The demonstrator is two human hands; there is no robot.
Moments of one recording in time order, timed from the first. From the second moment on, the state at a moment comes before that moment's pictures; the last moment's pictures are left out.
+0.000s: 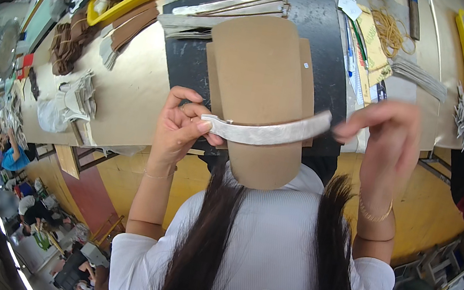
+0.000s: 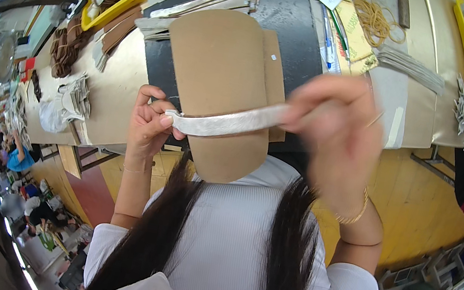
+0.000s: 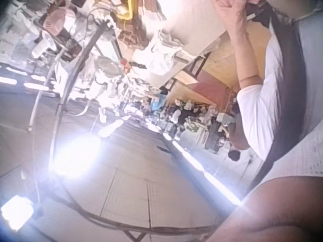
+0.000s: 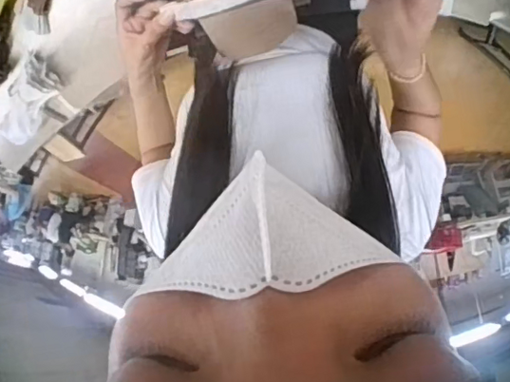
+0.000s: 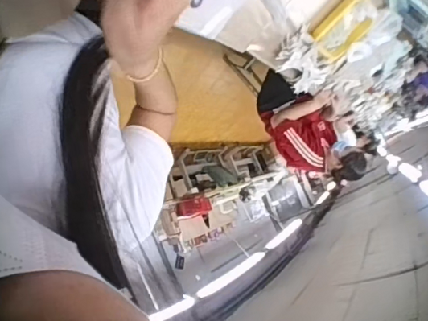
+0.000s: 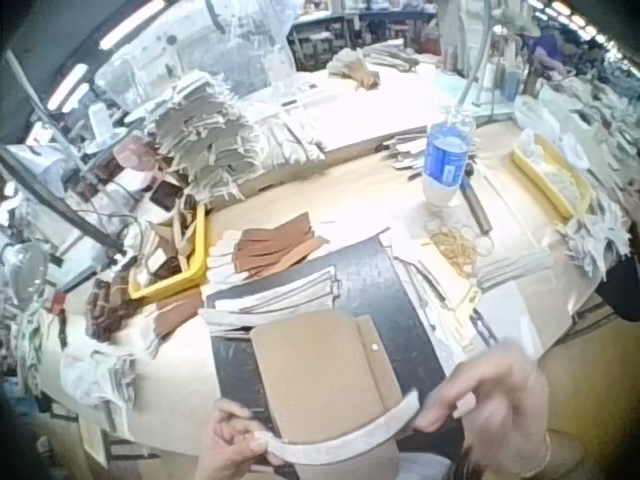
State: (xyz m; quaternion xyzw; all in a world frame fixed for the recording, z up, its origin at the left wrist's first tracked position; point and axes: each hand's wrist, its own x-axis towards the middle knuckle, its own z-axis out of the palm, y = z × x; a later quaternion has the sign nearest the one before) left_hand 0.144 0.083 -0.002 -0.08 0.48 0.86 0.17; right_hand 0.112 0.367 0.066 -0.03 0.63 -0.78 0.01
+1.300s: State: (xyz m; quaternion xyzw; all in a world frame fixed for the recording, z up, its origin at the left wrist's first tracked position) left_hand 0.152 0.068 -0.015 -0.08 0.50 0.85 0.16; right_hand 0.110 0.387 0.042 0.09 0.44 -0.86 0.23
